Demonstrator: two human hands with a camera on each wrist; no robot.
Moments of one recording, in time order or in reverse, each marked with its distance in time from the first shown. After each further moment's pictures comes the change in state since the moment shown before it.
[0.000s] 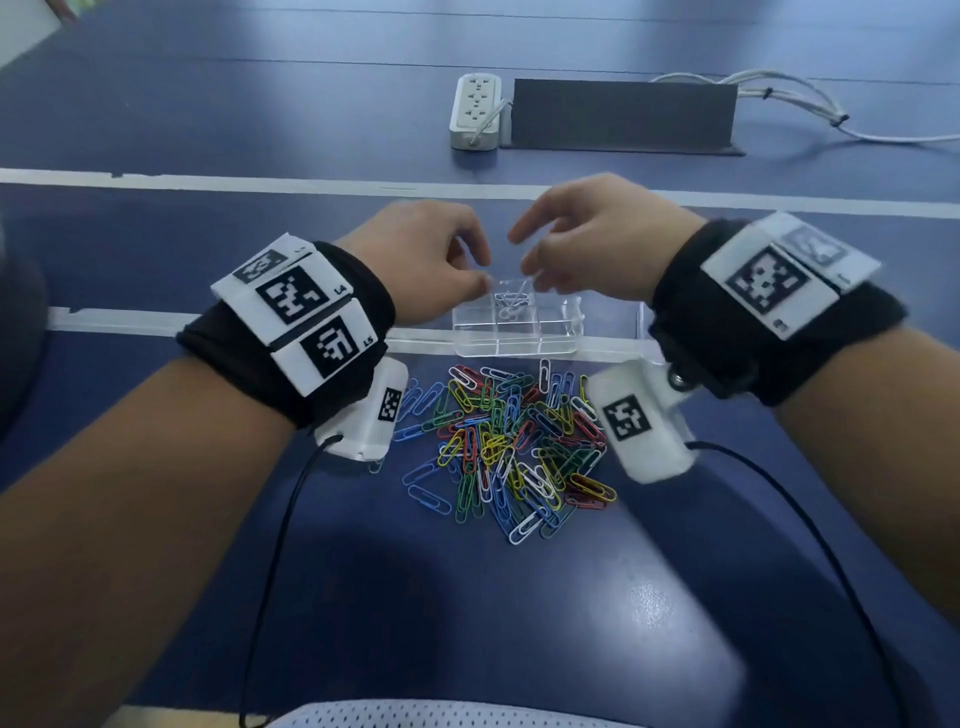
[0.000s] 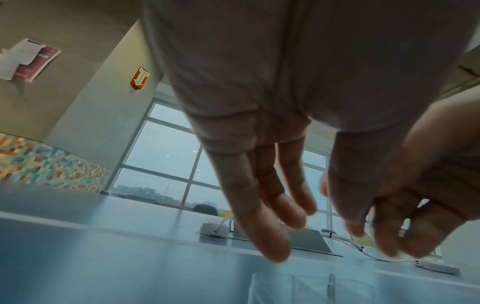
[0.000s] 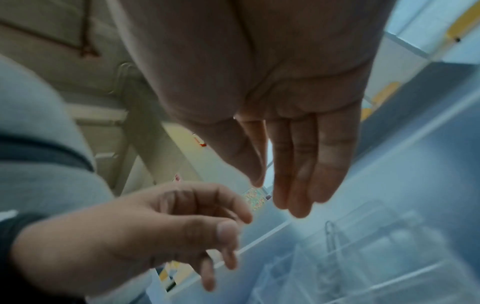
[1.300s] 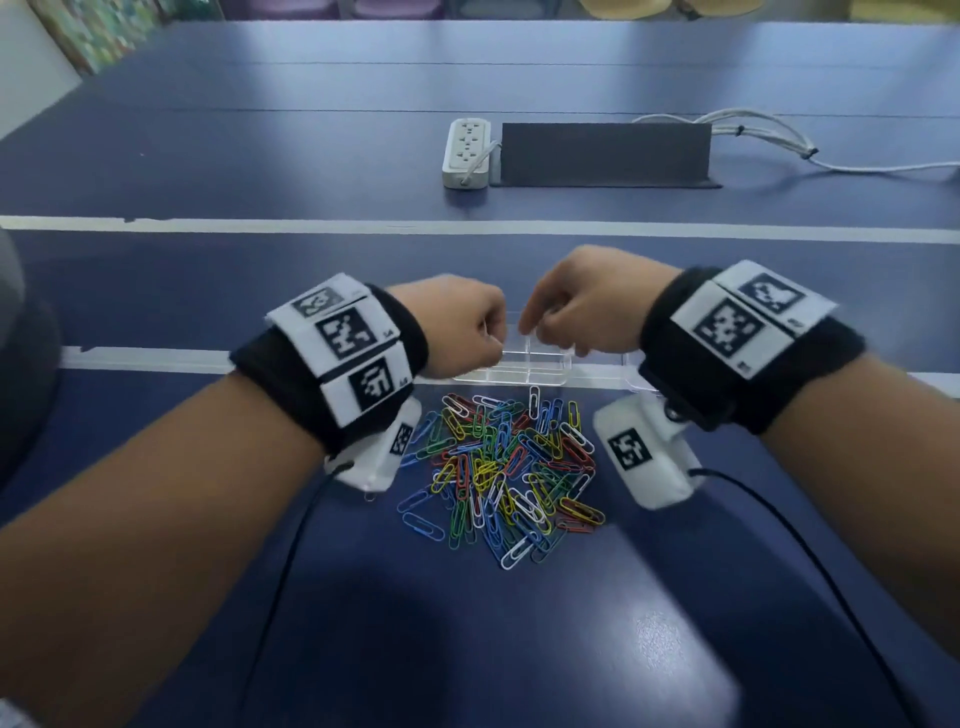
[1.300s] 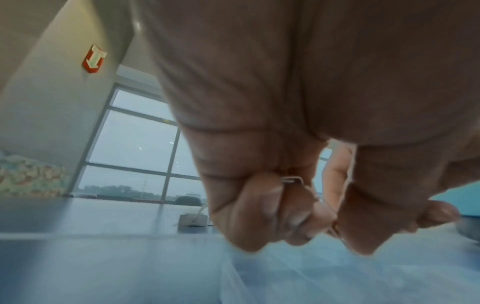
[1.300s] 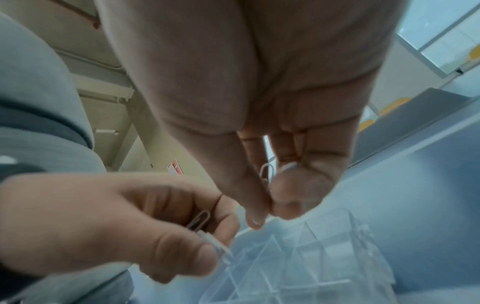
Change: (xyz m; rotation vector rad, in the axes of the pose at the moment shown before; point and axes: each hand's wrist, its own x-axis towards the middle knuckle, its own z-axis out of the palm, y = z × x) left_hand -0.001 0.023 0.010 0.270 -0.256 0.084; right_hand -0.004 0.012 -0.004 -0.306 -0.115 -0.006
